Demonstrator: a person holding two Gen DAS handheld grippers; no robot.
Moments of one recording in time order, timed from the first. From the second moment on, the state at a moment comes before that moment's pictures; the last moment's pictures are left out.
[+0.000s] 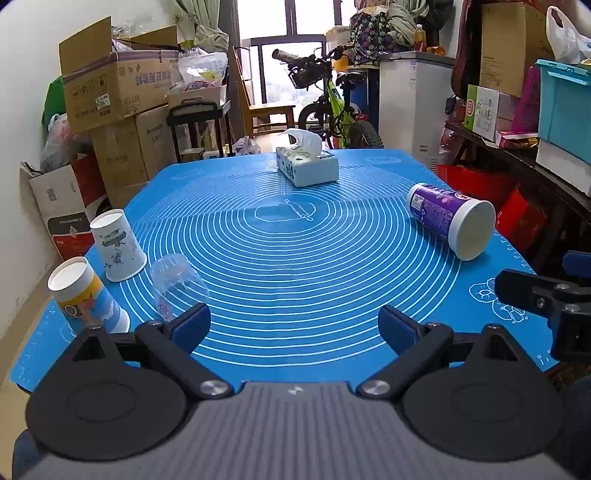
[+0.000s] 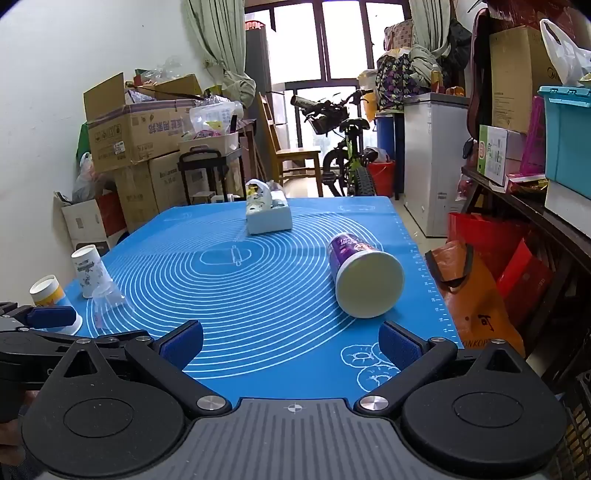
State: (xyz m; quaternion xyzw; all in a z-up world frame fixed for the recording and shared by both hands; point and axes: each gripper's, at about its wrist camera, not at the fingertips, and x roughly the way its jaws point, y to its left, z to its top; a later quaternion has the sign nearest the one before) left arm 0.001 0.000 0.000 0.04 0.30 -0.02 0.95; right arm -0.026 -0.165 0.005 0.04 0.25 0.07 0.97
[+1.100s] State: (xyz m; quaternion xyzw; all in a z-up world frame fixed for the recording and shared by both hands) left arm 0.002 -0.004 -0.002 0.05 0.29 -0.02 0.95; right arm -0.024 -0.165 0.003 0.04 0.25 0.07 0.97
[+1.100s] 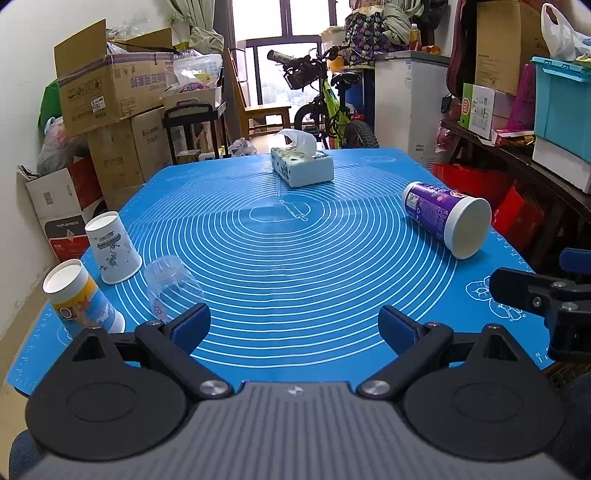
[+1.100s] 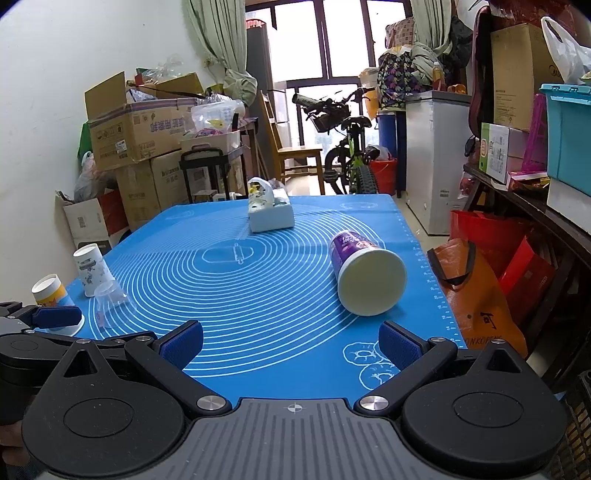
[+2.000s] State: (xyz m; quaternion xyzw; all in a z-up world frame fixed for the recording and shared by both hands) left arm 0.003 -0.003 -0.002 0.05 0.30 -0.02 0.95; right arm -0.027 -0.170 0.003 0.04 0.25 0.07 0.97
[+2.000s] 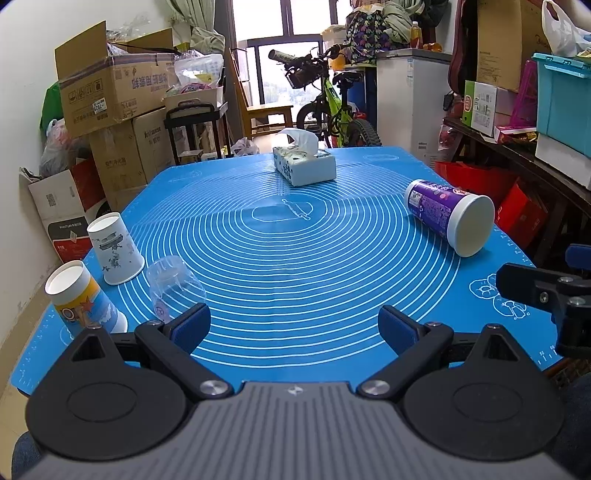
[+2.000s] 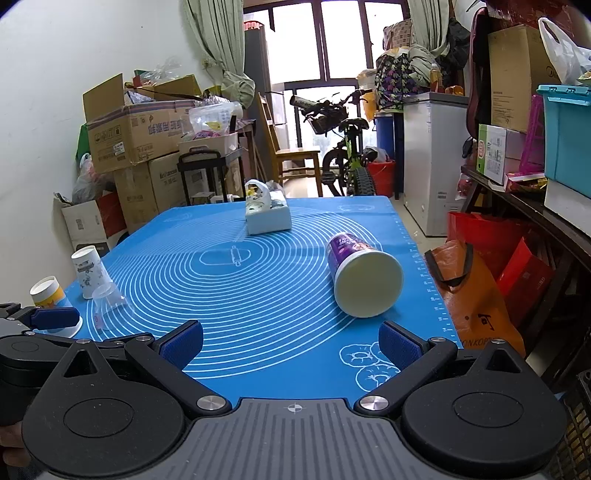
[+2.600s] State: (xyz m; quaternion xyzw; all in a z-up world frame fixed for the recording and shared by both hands) left arm 0.003 -0.004 -0.003 0.06 0.30 -0.02 0.95; right arm -0.027 -0.170 0.003 0.04 0.25 0.07 0.97
